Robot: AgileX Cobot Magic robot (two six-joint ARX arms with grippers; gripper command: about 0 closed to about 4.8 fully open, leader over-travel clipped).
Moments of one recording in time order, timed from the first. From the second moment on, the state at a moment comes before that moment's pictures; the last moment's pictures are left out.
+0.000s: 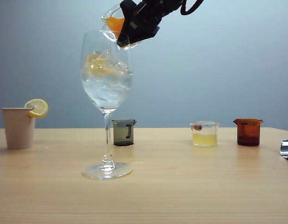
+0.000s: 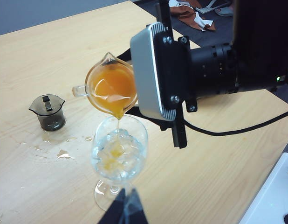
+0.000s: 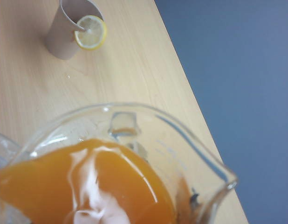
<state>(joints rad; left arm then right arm) -0.56 0.71 1.13 -0.81 0.27 0.01 0.82 1.43 1.09 0.00 0.10 -0.78</state>
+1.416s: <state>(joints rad) -0.56 0.71 1.13 -0.81 0.27 0.01 0.83 1.43 1.09 0.03 0.11 -0.90</state>
